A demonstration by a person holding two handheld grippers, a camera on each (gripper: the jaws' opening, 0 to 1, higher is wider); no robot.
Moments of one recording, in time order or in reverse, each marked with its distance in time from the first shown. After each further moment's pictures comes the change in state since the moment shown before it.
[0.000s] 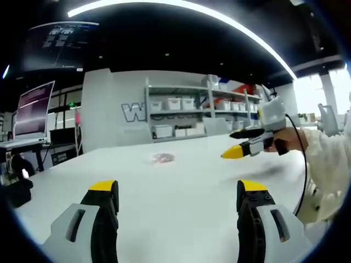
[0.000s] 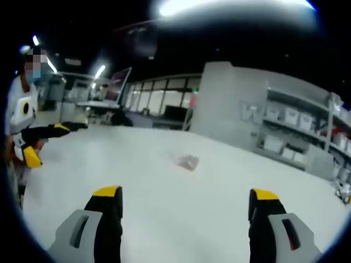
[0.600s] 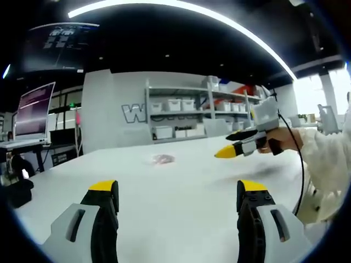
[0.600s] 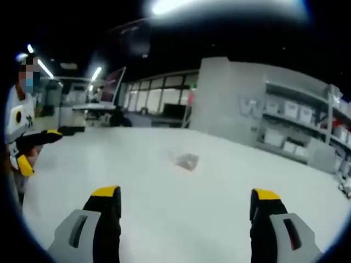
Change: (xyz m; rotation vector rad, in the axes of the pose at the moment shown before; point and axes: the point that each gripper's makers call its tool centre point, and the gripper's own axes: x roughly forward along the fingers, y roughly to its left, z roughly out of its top) left arm -0.002 -0.002 0.001 -0.001 -0.008 0.000; right arm 0.020 -0.005 0.001 0.040 0.028 0.001
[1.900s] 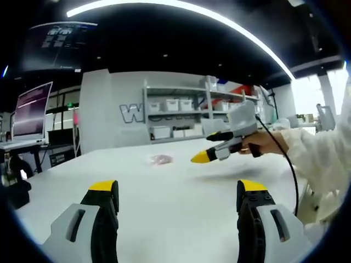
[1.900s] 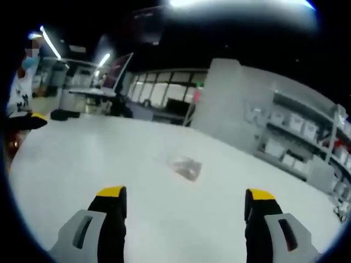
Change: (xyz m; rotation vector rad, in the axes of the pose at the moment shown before) left arm 0.006 -0.003 0.002 0.001 0.001 -0.018; right arm 0.058 0.009 0.009 -0.137 0.019 -0.010
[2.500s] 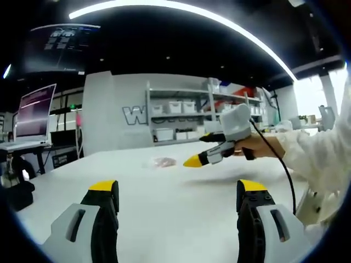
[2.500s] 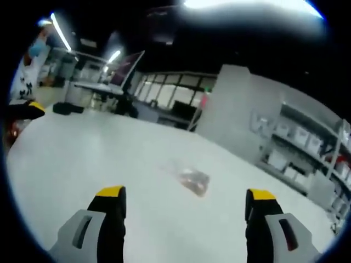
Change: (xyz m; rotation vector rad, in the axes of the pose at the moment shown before) left arm -0.005 0.008 0.005 -0.002 -0.018 0.024; right arm 0.024 0.020 0.019 -0.108 -0.028 0.022
